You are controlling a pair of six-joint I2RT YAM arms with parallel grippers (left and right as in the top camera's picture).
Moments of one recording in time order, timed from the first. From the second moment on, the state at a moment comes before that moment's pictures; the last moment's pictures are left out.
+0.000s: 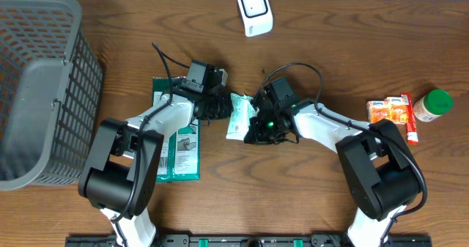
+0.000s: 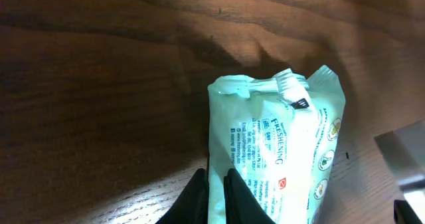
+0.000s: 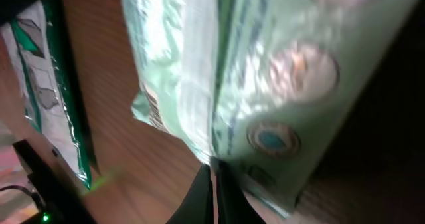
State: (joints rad) left arm -0.35 1.89 1.05 -0.26 0.41 -0.39; right arm 0.49 1.93 1.02 -0.40 -0.59 0.43
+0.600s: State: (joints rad) left arm -0.32 1.73 1.06 -0.38 0.41 -0.41; right arm 0.37 1.82 1.16 -0.51 -0.61 0.33
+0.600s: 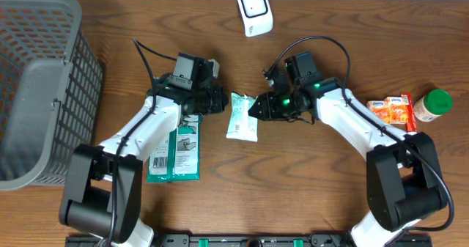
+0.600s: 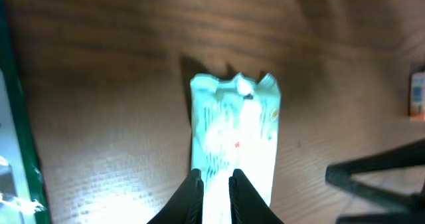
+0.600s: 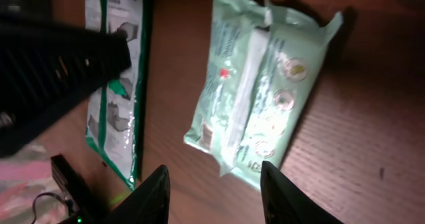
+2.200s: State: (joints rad) left arm -0.31 1.76 1.05 -0.40 0.37 -0.41; right arm 0.30 1.96 1.15 -0.48 -0.81 0.13
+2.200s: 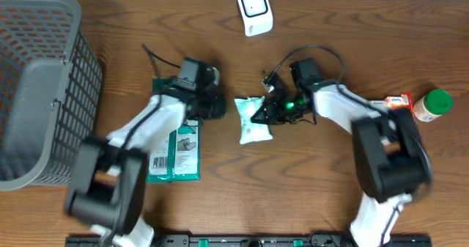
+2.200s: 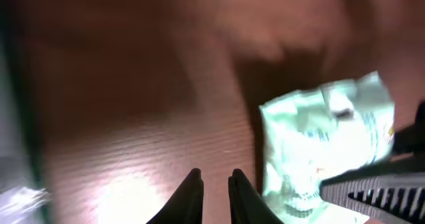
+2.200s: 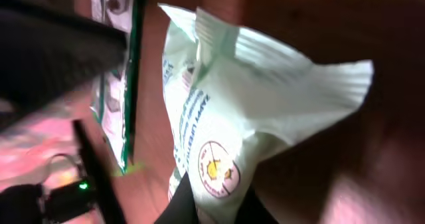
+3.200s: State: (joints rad) left arm 0.16 1.43 1.07 -0.74 0.22 -0.41; right arm 0.90 1.70 1.65 -0.72 0.79 -0.80
